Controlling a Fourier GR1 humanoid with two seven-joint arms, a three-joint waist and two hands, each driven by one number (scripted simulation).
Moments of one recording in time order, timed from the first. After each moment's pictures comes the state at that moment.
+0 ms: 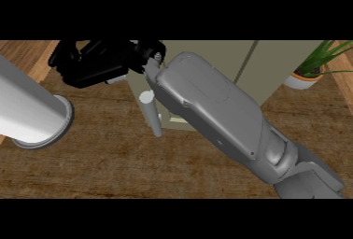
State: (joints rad) left arm 0.46 0.80 0.18 -1.97 1.04 -0.09 -0.42; right arm -1.34 0.00 0.46 -0.86 -0.75 0.09 0.22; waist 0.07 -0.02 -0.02
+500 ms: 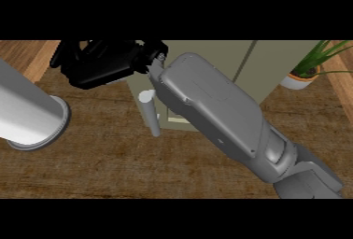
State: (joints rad) left arm 0.43 0.78 0.12 -2.02 1.05 -0.09 -0.39; right arm -1.33 0.00 0.46 -0.83 -0.78 0.16 0.13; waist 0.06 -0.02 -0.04
